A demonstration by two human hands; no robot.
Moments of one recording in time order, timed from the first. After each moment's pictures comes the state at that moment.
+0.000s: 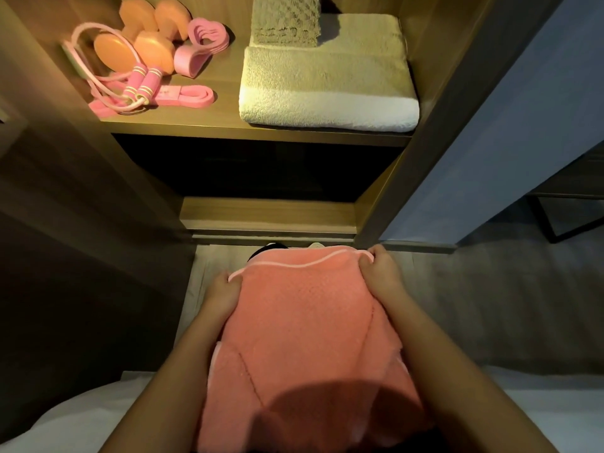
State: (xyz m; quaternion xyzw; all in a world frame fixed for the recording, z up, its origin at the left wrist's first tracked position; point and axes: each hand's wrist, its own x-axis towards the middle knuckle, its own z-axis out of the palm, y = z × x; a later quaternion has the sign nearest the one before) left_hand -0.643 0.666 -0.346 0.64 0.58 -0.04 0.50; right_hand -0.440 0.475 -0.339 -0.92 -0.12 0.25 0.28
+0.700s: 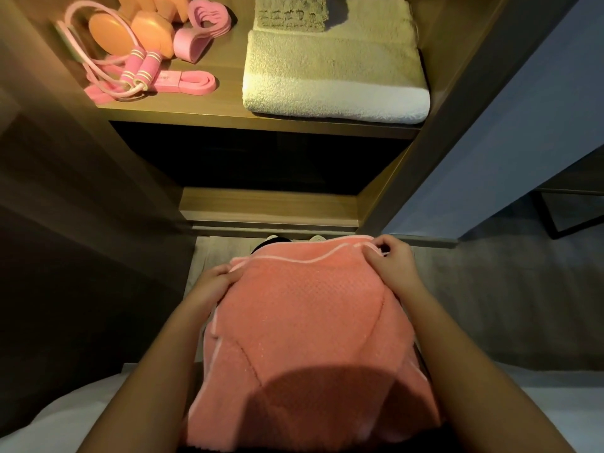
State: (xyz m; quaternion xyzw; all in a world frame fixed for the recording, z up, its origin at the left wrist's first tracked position) left_hand -0.661 0.691 -0.338 0.60 0.53 -0.07 0.60; right_hand -0.433 0.467 -0.328 -0.87 -0.16 0.23 0.41
